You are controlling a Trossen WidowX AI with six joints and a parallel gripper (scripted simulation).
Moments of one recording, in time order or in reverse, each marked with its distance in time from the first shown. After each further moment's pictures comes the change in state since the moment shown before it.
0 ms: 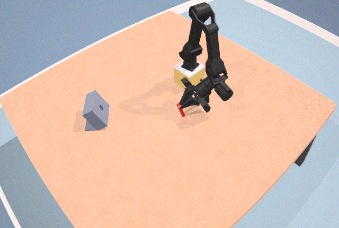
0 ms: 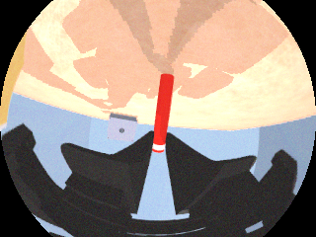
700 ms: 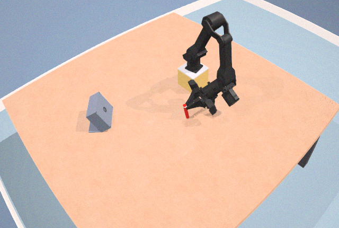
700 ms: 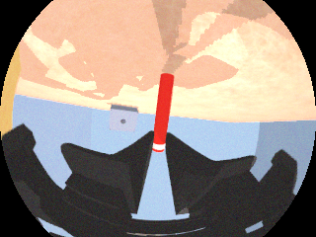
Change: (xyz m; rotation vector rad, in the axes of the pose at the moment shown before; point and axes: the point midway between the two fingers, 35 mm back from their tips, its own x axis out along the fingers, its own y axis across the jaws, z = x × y) arm -0.009 -0.001 0.006 0.006 0.131 -0.003
